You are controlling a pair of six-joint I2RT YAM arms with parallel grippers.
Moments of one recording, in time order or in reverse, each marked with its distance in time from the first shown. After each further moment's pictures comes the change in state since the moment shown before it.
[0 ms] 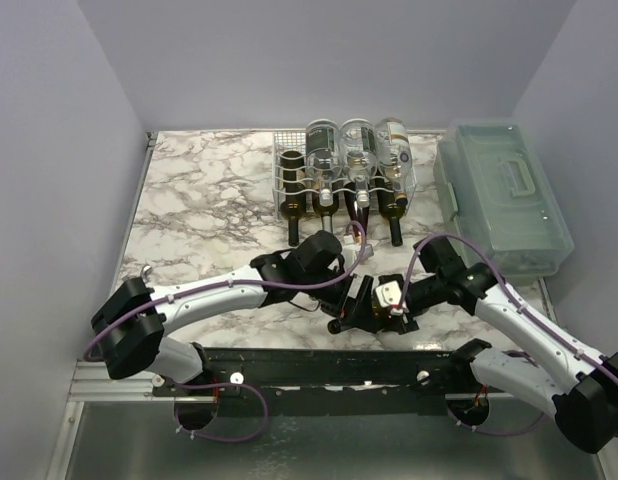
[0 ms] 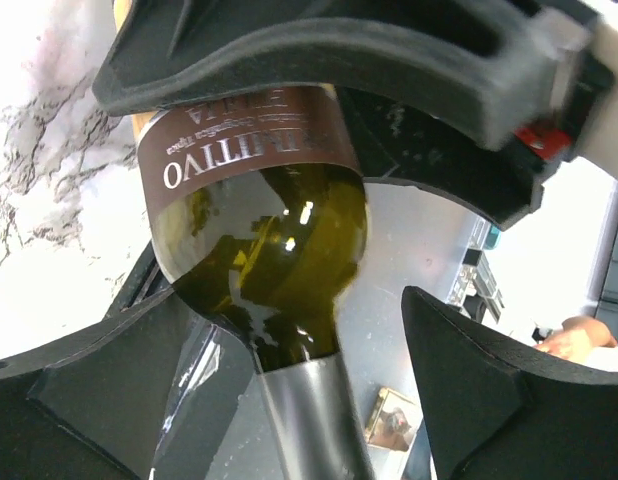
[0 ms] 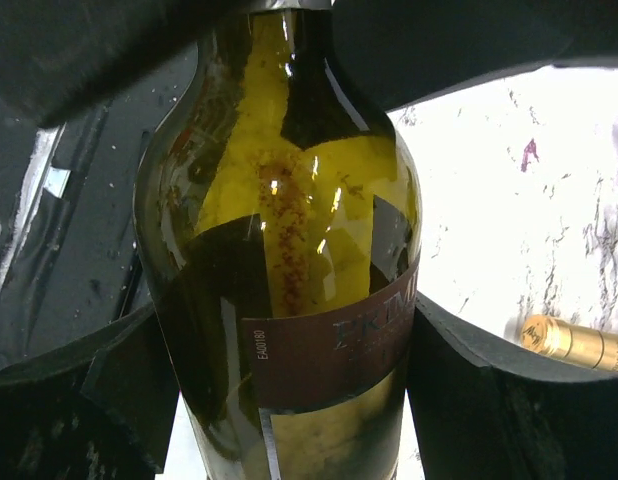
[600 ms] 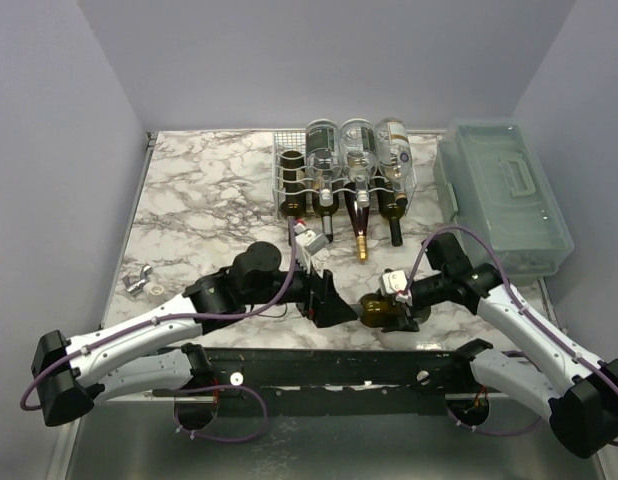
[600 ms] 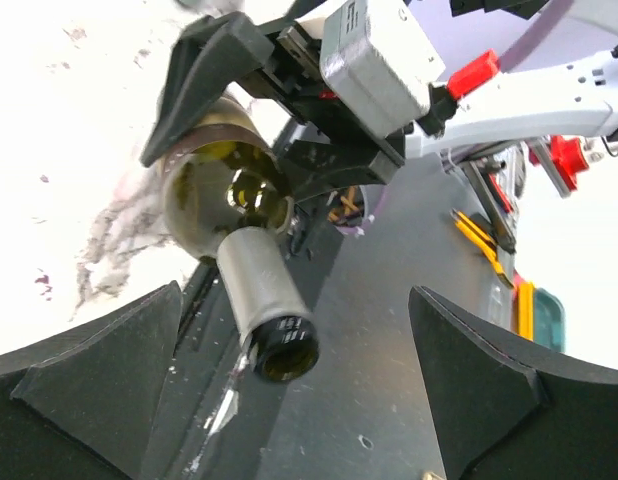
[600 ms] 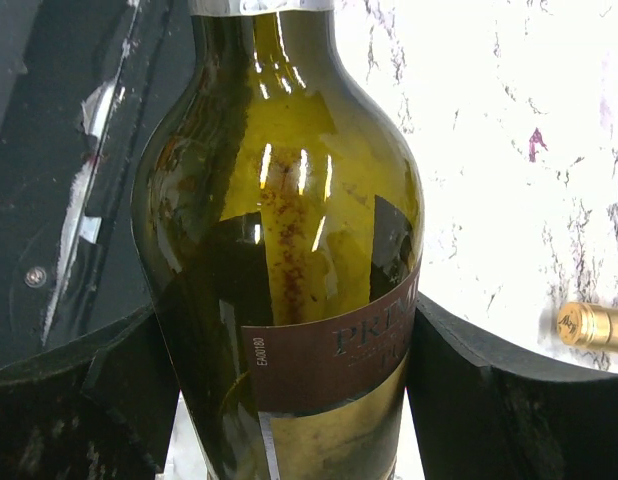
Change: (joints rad) left arm 0.001 -0.438 -0.163 0.103 -0.196 0.036; right arm -0.080 -0.018 -0.023 0.016 -0.102 0.103
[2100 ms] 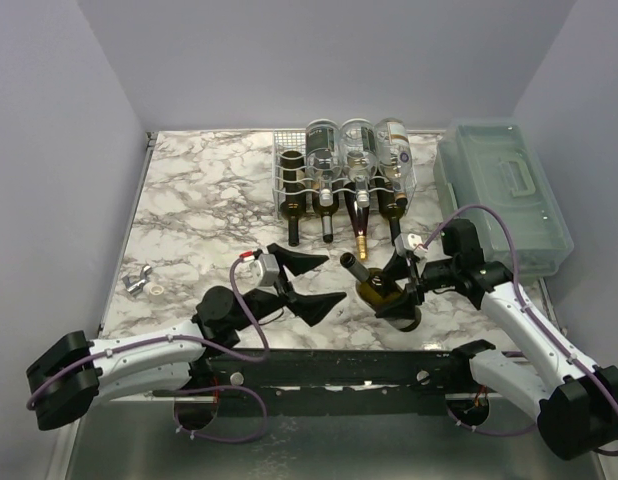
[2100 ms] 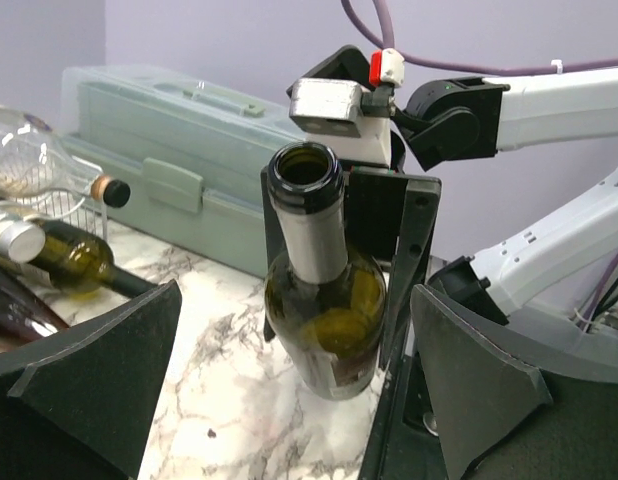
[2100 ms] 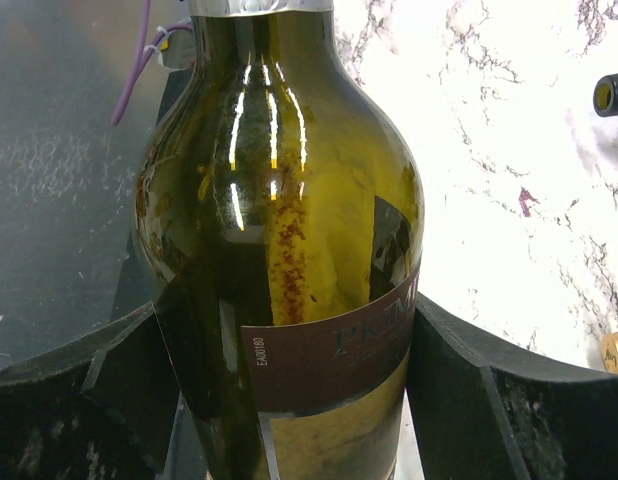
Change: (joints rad) left arm -0.015 -0.127 -0.515 1.057 -0.286 0.367; right arm -0.156 0.005 0.000 0.252 -0.323 0.530
